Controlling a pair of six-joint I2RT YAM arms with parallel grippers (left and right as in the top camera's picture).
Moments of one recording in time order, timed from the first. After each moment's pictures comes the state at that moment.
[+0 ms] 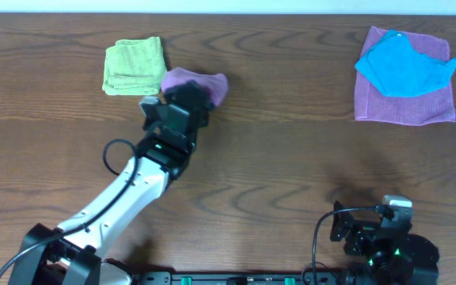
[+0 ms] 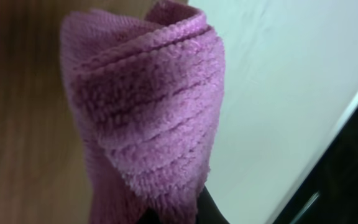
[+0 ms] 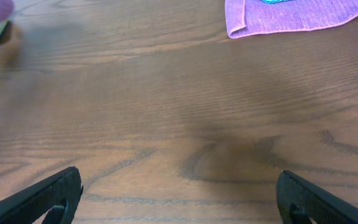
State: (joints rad) left arm -0.47 1.48 0.89 0.13 -0.40 -2.09; right arm -0.13 0.02 0.46 -1.02 -0.16 0.15
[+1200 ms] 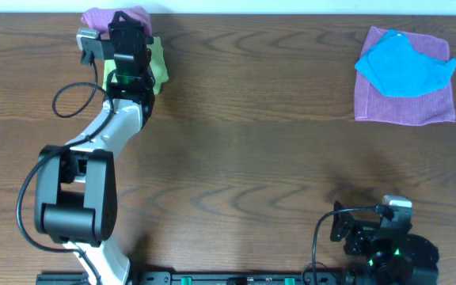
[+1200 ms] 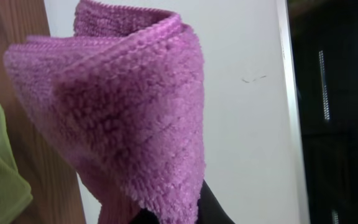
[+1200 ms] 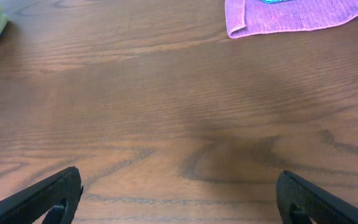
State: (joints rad) left arm -0.13 1.91 1.22 0.57 -0.46 -1.43; right arm -0.13 0.02 0.46 -1.02 -0.16 0.15
